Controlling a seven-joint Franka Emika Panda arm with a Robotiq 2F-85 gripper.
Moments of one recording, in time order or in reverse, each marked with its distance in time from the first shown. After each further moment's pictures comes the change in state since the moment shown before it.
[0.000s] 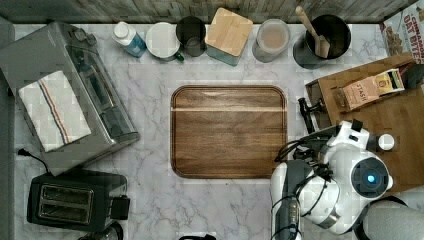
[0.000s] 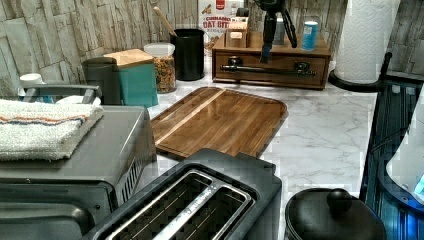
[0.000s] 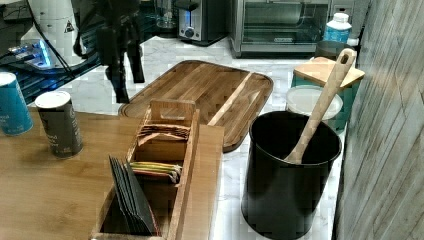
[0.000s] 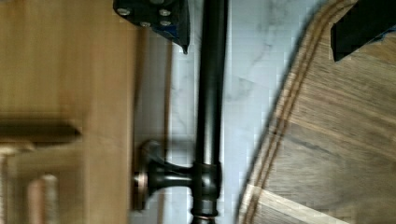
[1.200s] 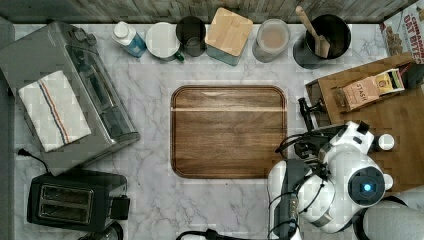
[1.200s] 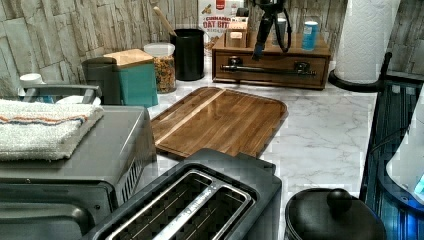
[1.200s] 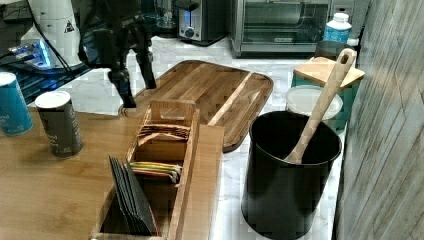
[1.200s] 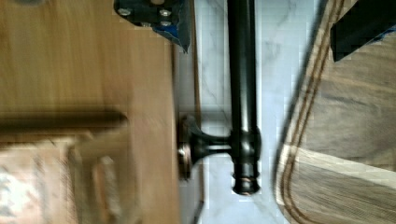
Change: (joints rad) arm 0.048 0.024 -0.026 -0.027 0.101 0.159 0.044
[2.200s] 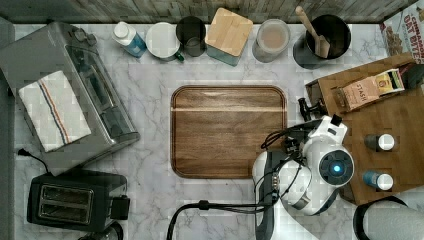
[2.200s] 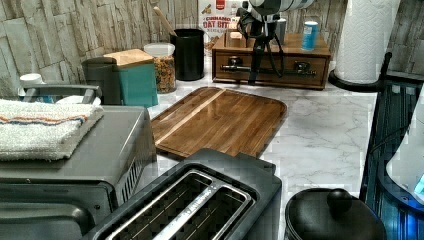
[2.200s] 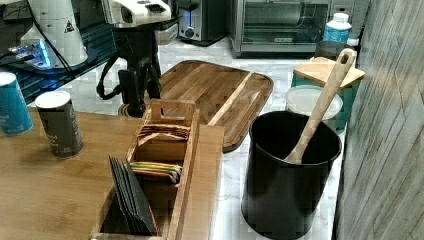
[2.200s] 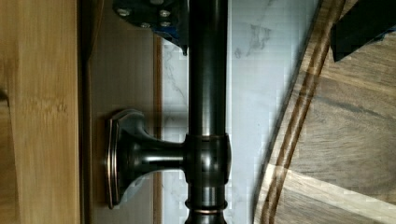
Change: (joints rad) arm 0.029 0.175 0.025 -0.002 0.014 0.123 -0.003
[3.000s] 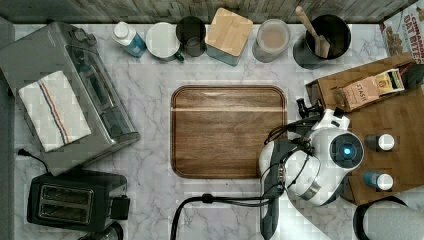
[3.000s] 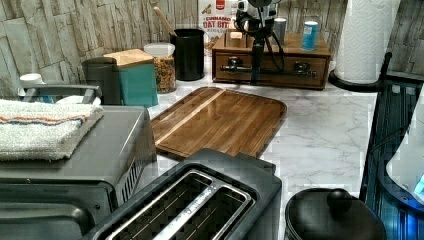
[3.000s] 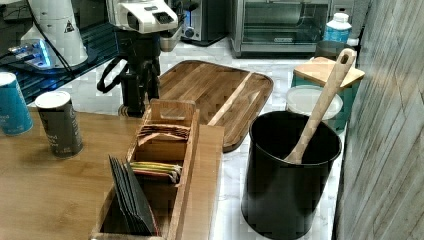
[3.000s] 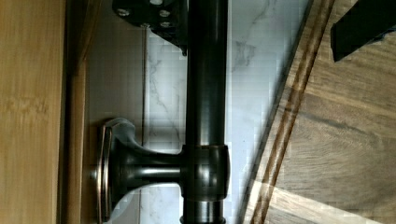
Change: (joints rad) arm 0.009 0.028 -0.018 0.098 -0.007 -0.205 -0.013
